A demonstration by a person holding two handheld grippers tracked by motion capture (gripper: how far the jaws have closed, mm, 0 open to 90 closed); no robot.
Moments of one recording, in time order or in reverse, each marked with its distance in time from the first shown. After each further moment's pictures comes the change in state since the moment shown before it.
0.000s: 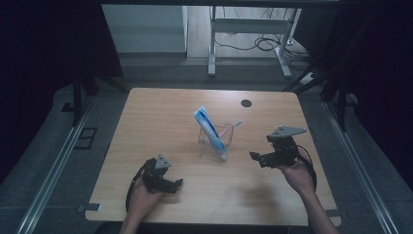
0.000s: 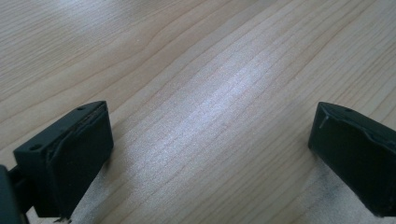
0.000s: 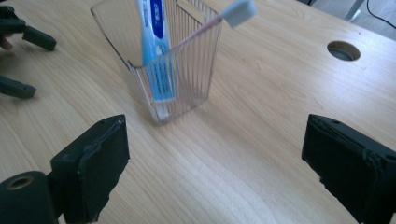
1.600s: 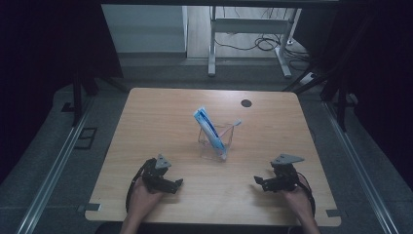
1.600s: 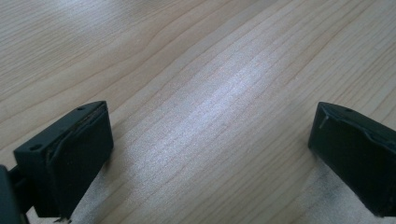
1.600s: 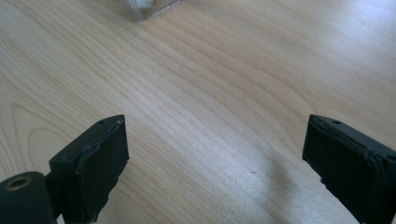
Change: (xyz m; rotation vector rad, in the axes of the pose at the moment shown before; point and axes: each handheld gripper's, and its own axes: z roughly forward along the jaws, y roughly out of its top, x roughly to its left) left arm 0.000 0.000 0.000 0.001 -0.001 -0.001; right arm 0.004 -0.099 0.030 0.084 -0.016 0.072
